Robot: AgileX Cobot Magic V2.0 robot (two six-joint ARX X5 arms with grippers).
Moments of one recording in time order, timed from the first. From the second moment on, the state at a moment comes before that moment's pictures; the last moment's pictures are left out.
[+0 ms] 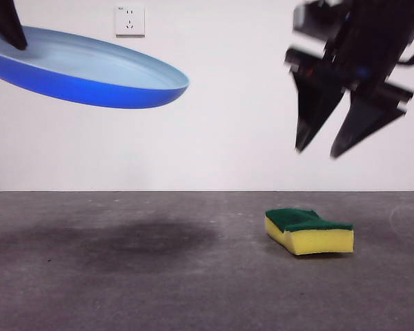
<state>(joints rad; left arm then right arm) -0.23 1.08 1.15 -0.85 0.17 -0.01 0.43 1.46 1.09 -0.64 -0.10 0.01</state>
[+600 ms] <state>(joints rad) -0.30 1.07 1.15 -0.88 0.18 -0.01 0.46 1.74 1.09 -0.53 -0.10 0.01</state>
